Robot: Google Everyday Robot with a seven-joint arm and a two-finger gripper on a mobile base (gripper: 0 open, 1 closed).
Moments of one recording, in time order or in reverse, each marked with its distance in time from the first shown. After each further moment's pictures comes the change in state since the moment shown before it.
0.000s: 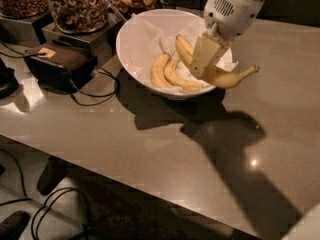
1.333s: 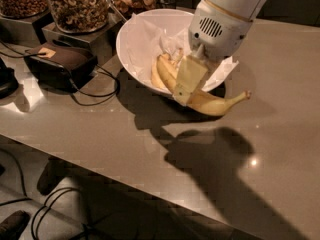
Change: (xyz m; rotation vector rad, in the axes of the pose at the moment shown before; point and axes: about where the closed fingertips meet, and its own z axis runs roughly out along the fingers) arm 0.019 0.075 0.017 -0.098 0.025 -0.054
